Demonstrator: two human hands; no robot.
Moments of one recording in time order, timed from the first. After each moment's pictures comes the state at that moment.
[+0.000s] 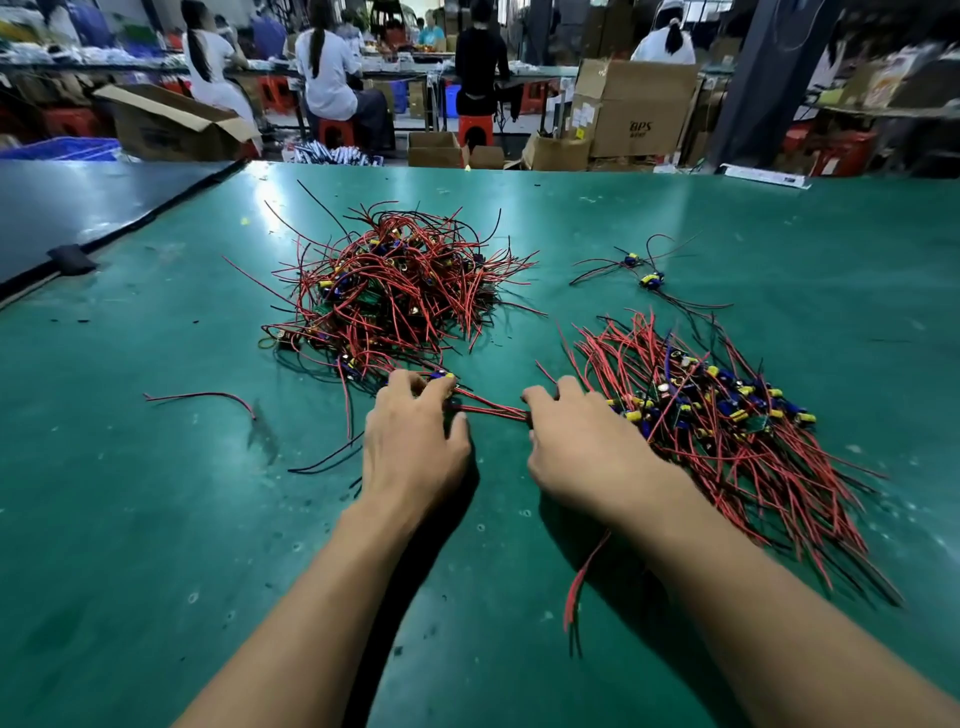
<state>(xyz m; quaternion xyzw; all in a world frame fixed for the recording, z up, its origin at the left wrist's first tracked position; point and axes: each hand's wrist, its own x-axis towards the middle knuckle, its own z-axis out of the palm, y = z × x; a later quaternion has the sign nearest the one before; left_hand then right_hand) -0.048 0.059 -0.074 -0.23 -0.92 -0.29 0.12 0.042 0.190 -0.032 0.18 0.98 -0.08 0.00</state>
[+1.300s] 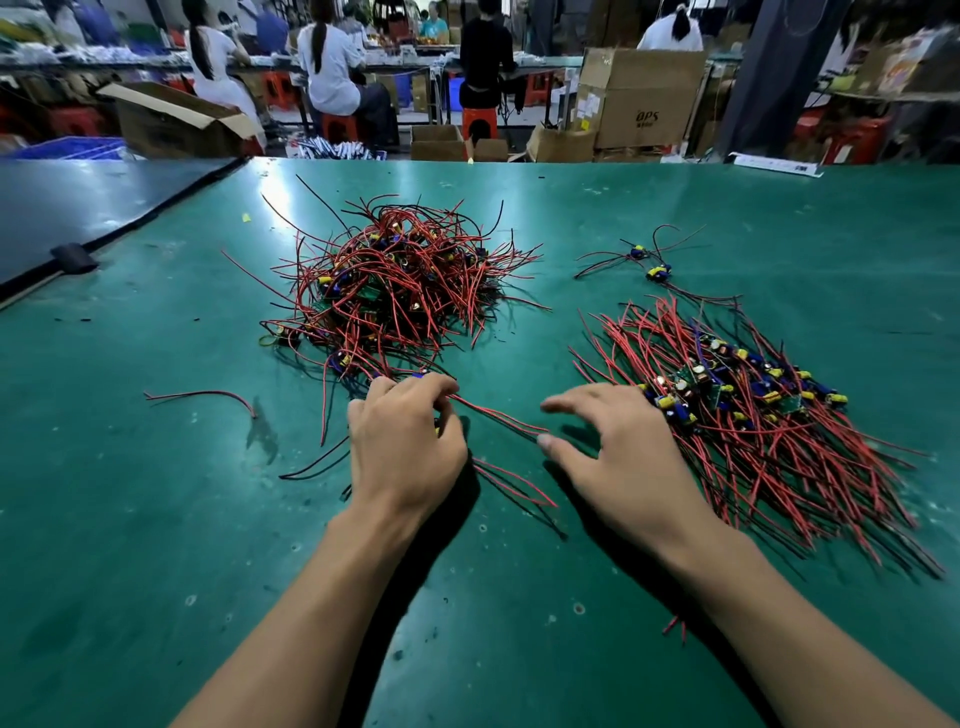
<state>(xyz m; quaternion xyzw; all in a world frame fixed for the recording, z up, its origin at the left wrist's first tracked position) -0.039 0.053 -0.065 -0.25 -0.90 -0.32 0.18 0.072 0.216 -0.055 0.12 0.94 -0.24 -0.21</state>
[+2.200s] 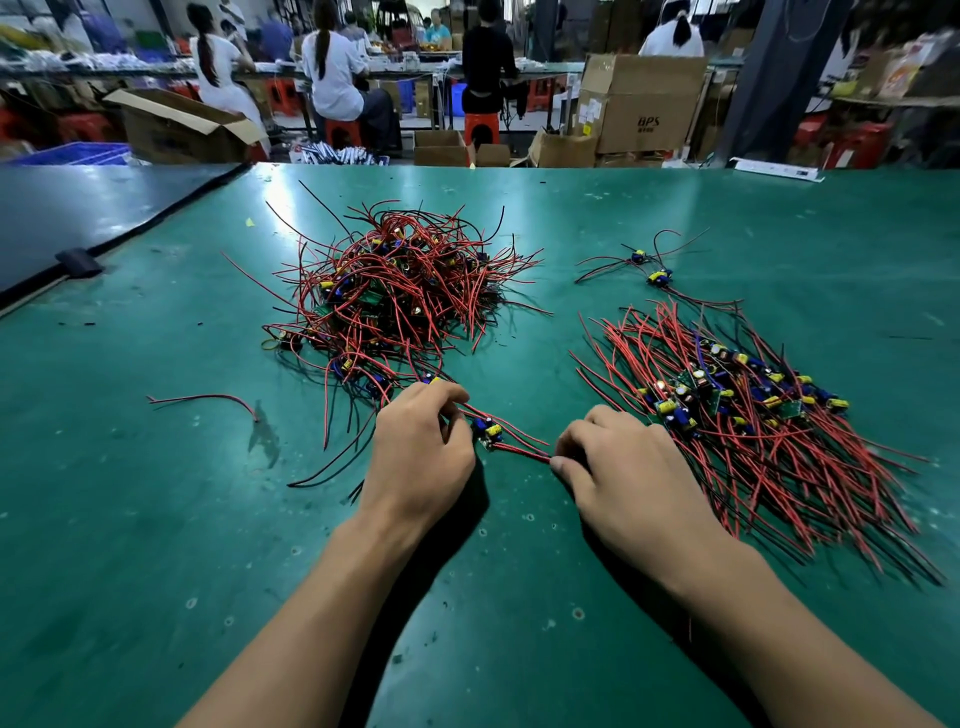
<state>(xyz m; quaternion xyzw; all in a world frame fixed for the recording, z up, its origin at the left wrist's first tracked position) -0.035 0.056 -0.066 -0.29 -0.84 -0.43 0.16 0.084 0.204 -0.049 0.15 0.97 -0.13 -0.12</state>
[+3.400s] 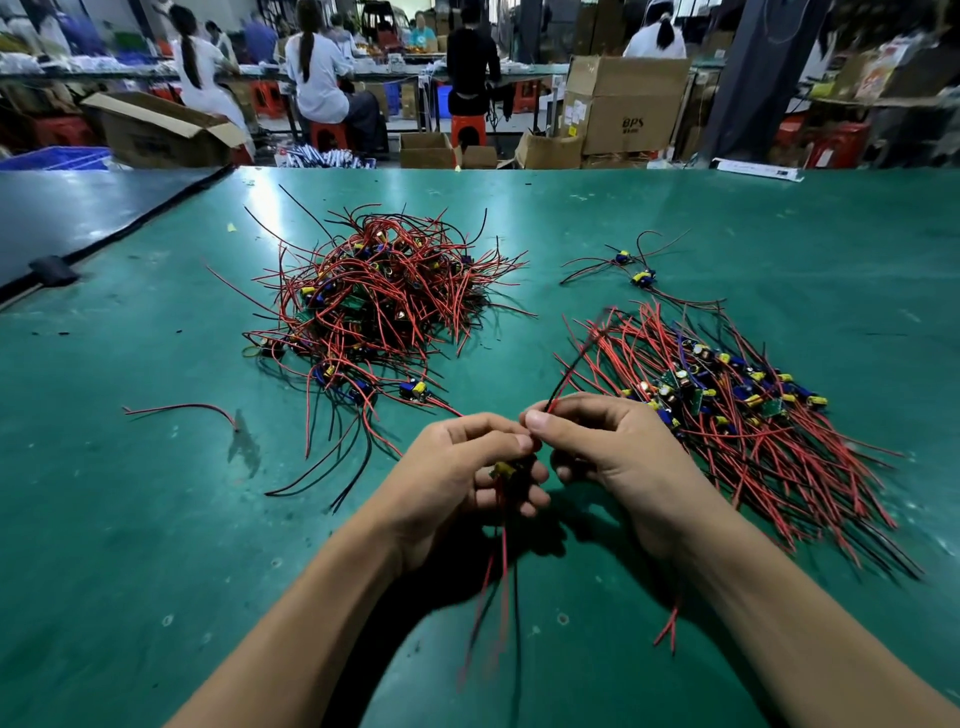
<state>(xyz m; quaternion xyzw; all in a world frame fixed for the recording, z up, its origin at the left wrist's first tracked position) -0.006 0.068 -0.043 -0.18 -0.56 -0.71 -0.39 0.077 0.214 -0.038 0.13 0.65 -0.73 -0.13</state>
